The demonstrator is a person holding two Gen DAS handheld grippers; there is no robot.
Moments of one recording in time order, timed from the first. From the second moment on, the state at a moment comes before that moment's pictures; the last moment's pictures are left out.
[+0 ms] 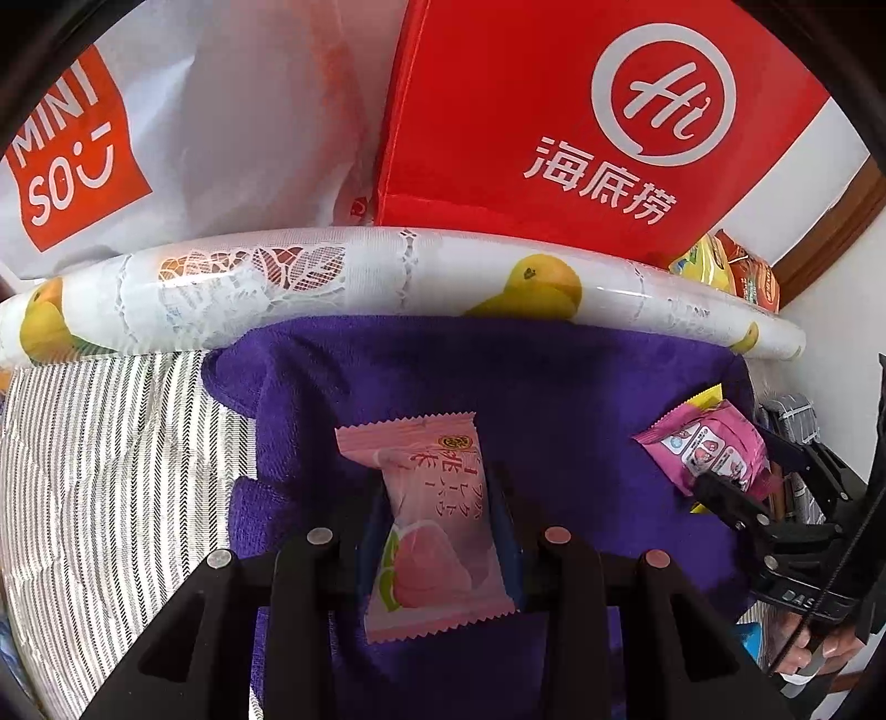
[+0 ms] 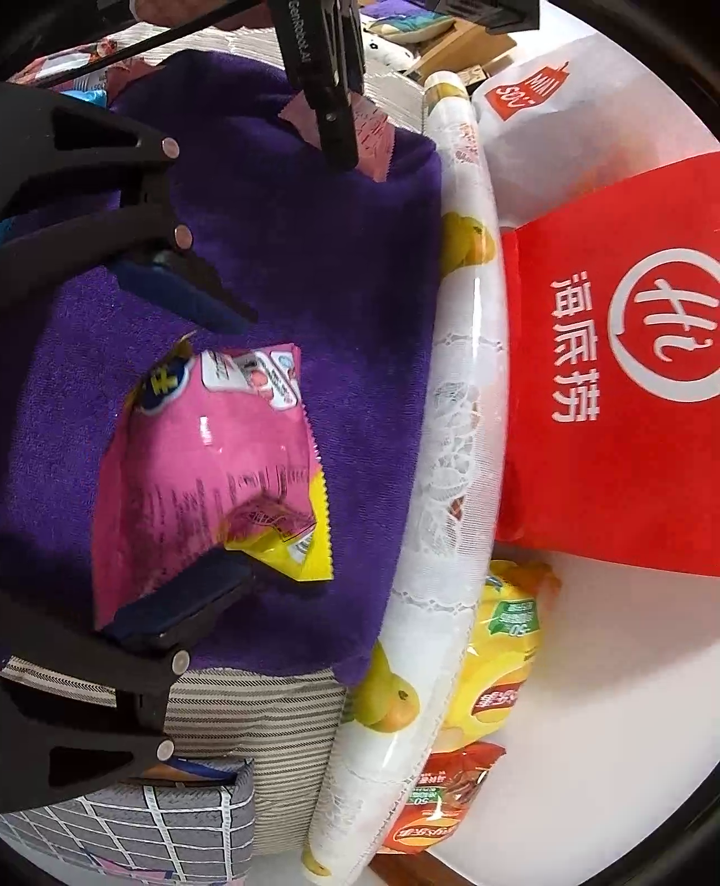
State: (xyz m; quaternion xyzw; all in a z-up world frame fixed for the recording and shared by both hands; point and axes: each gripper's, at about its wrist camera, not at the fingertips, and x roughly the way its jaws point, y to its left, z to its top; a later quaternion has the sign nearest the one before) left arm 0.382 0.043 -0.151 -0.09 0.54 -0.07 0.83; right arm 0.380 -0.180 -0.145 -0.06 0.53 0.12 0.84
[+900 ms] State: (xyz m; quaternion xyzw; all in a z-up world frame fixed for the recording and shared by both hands) left arm 0.367 0.046 -0.114 -0.08 0.50 -0.09 0.86; right arm 0.357 -0.183 -0.092 -0.01 0.47 0.12 0.87
